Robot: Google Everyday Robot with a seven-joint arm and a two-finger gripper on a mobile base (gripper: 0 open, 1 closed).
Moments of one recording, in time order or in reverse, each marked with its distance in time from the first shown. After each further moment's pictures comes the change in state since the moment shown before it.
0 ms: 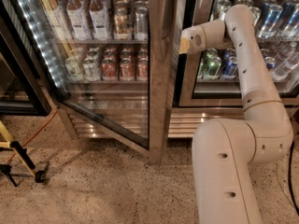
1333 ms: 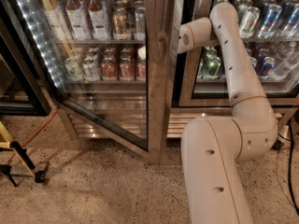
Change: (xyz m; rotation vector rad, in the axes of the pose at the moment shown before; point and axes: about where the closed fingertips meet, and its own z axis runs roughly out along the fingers) arm -0.008 0.011 0.039 -0.098 0.037 -0.045
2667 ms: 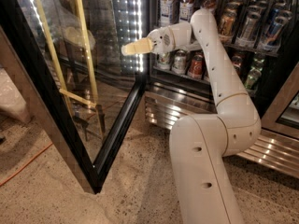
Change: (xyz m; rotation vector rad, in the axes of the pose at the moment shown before) arm -0.022 -0.019 0.054 -0.071 -0.083 0.068
